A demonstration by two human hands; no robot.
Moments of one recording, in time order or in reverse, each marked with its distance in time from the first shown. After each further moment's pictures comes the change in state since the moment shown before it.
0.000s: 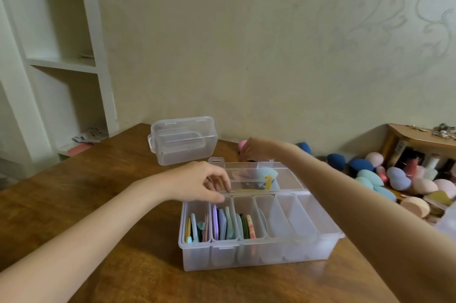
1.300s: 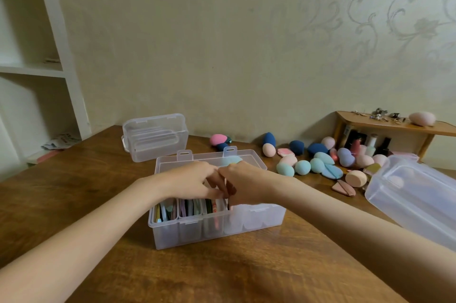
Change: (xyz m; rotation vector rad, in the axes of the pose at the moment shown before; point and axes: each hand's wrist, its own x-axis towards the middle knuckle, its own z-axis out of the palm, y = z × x) left_hand 0.008 0.051 0.031 0.076 -0.082 0.070; right_hand -0.166 -0.006 0.023 -0.039 0.066 -0.339
